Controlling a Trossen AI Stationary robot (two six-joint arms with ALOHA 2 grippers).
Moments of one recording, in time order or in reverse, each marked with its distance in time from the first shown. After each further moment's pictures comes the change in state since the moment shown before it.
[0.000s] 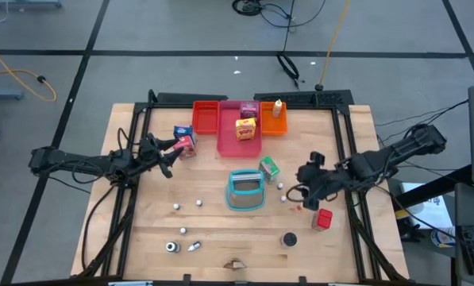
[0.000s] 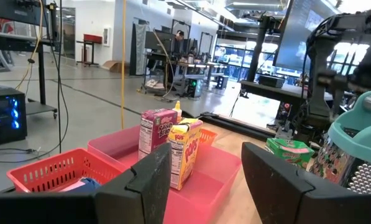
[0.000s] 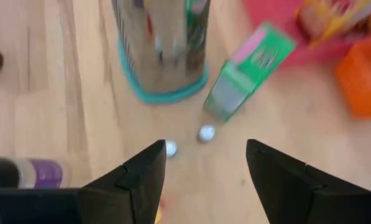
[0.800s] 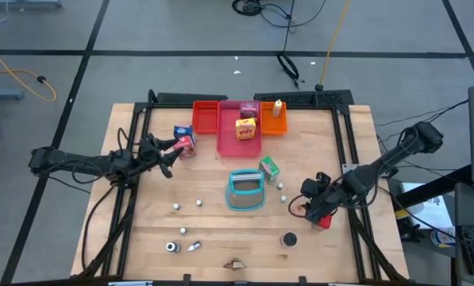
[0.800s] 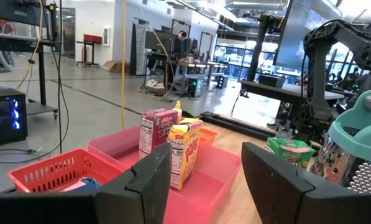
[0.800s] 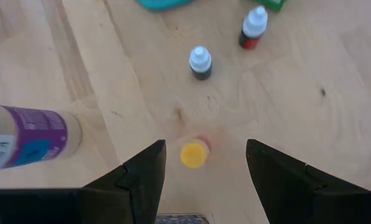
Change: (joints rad) left arm 0.000 0.000 0.000 -0.001 0.000 0.004; right arm 0.131 0.011 -0.292 0.174 -0.130 0.389
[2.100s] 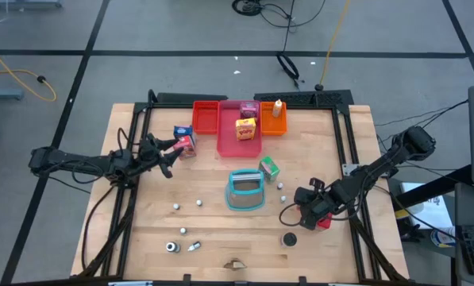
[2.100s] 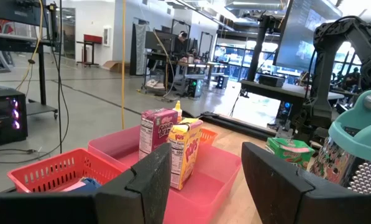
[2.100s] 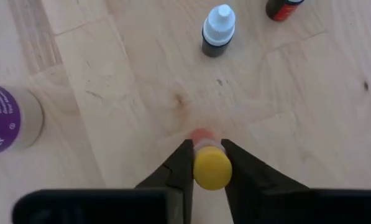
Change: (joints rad) left arm 0.000 0.000 0.000 0.000 0.000 0.000; right arm 0.000 0.193 -0.015 0.099 -0.037 -0.064
